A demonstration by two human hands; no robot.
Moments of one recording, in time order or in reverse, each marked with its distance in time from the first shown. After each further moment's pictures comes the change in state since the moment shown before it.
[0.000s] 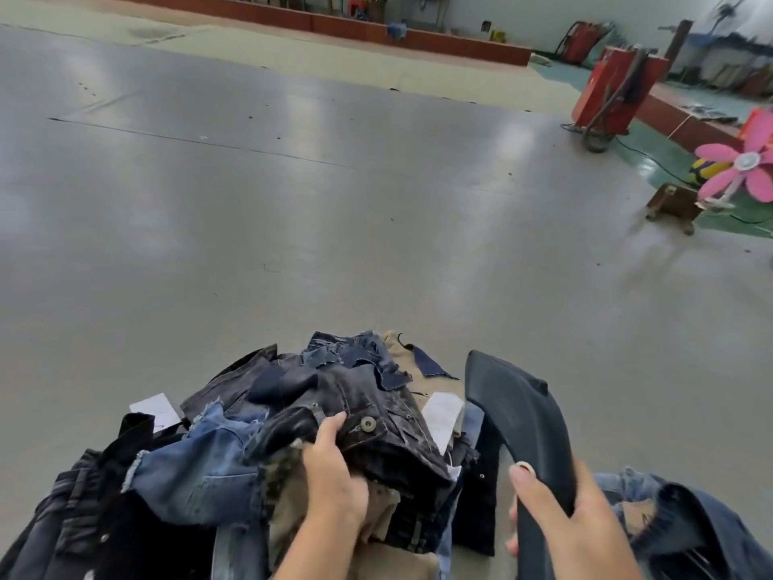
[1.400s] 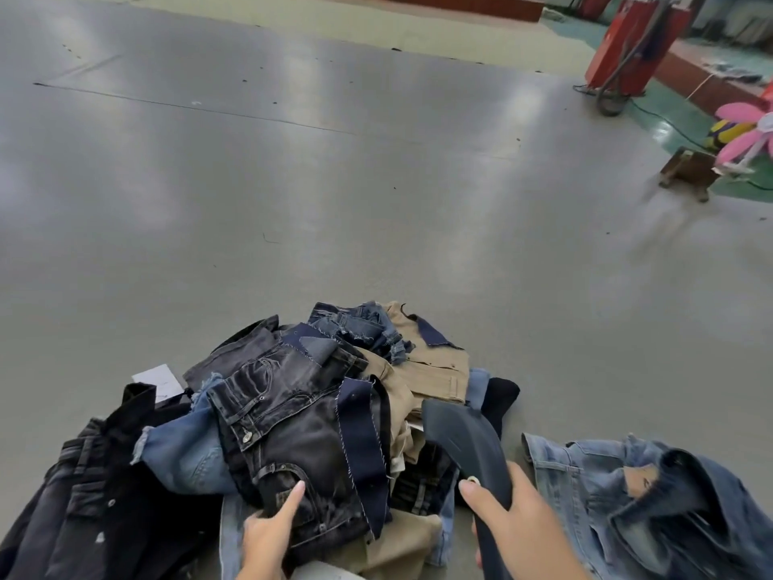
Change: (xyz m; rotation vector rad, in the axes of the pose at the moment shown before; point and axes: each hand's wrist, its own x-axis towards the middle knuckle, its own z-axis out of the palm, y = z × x) left_hand 0.069 -0.015 -0.173 0.774 0.450 -0.075; right_hand 0.020 0.062 0.023 -0.322 -0.289 0.193
